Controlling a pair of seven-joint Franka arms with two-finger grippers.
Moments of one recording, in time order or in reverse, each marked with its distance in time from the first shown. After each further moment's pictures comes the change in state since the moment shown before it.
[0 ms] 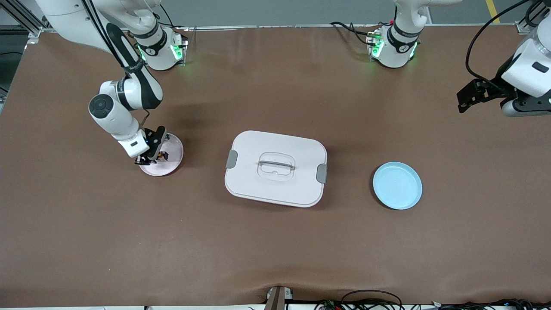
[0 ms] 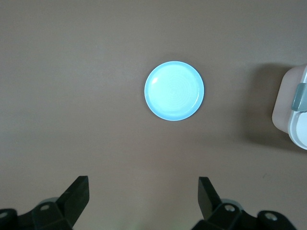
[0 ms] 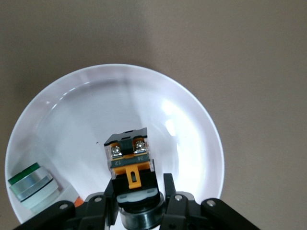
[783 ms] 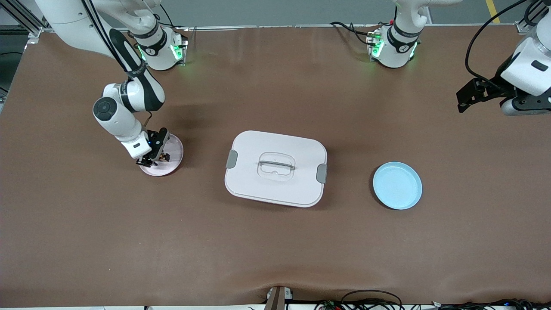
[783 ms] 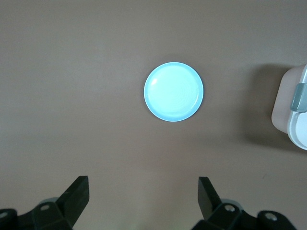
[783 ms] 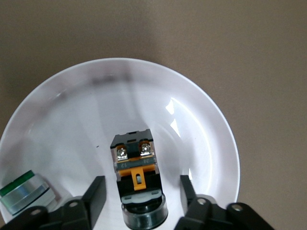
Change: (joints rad) left arm -0.002 -0.004 0.000 -0.007 0.000 0.007 0.001; right arm 0.000 0.031 0.000 0.001 0.000 0.023 0.021
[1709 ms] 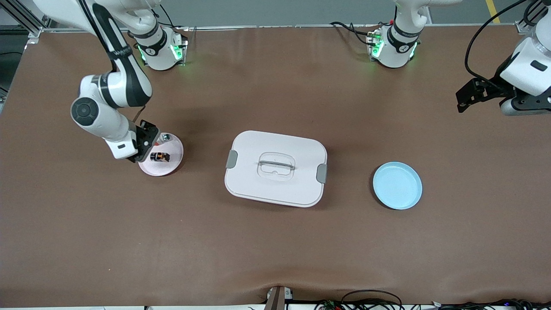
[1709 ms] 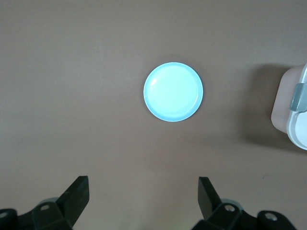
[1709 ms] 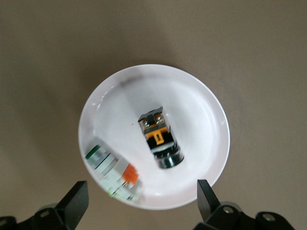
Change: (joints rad) left arm -0.002 0.000 0.000 0.000 0.000 0.001 0.000; right arm 0.000 -0.192 0.008 0.149 0.000 -0.562 0.281
